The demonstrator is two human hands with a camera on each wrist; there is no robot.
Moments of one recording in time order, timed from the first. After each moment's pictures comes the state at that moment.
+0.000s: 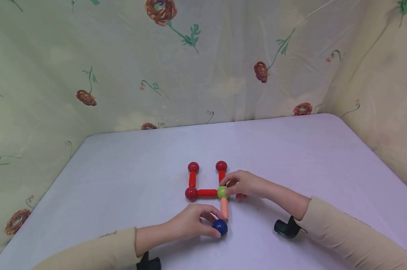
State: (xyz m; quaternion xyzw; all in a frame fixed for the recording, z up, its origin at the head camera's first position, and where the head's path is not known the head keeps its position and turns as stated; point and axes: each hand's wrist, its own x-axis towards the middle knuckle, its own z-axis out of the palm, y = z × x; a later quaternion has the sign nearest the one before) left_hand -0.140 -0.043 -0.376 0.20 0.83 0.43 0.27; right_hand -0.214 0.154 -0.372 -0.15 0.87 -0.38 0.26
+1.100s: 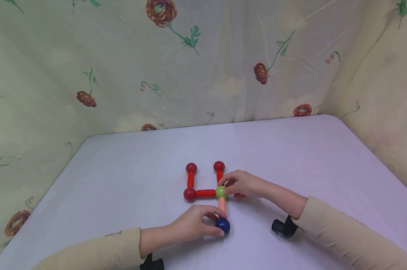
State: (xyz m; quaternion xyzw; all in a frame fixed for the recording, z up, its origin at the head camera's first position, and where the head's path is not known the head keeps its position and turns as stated) left_hand -0.141 -0.036 -0.380 0.21 0.85 0.41 0.24; right_hand -0.218 0.151 -0.372 -0.16 0.87 -0.38 0.26
